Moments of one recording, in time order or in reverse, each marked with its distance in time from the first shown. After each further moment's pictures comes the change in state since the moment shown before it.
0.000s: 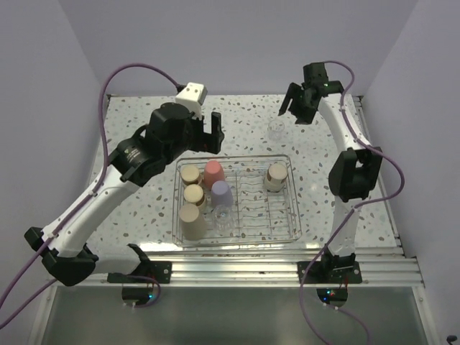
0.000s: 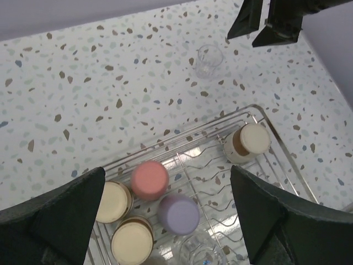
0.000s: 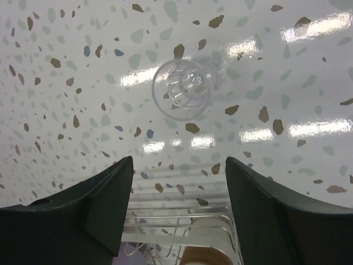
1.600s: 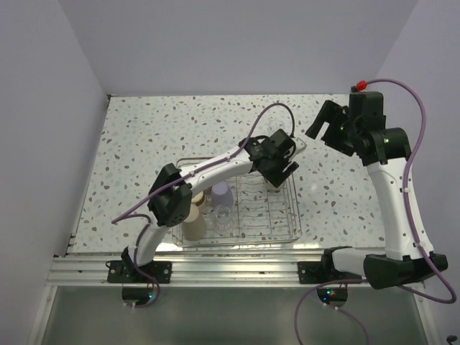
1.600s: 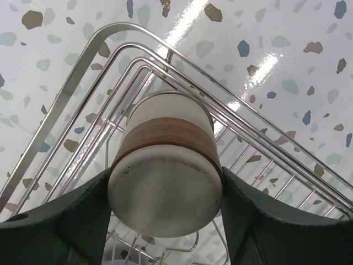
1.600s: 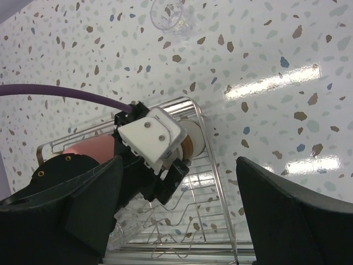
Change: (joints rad) left arm -0.210 0.893 0.373 -0.053 0.246 0.209; right arm 0.000 -0.808 -0.456 -0.133 0.096 0.015
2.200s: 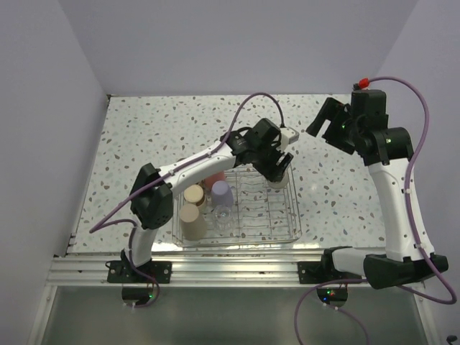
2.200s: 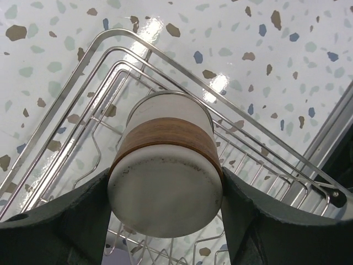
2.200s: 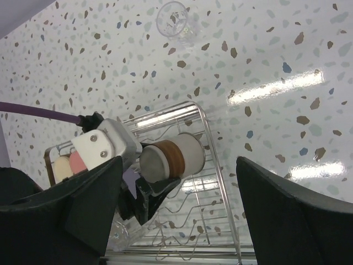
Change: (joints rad) left arm 0.056 -0.159 -0.129 0.087 0.204 -0.048; right arm 0.000 0.001 0.026 0.002 0.001 0.008
